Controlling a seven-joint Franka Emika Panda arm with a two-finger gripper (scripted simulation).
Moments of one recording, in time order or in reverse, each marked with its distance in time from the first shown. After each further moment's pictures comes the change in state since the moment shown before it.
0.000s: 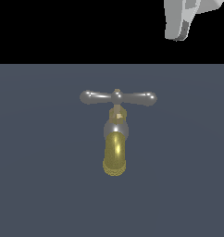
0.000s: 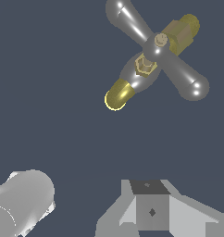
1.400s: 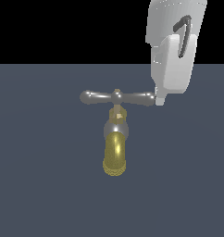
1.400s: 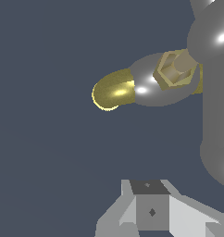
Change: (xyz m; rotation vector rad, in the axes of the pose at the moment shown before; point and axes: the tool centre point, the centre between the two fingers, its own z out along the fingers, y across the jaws) arm 0.042 0.068 0.113 -0.018 0.004 -0.625
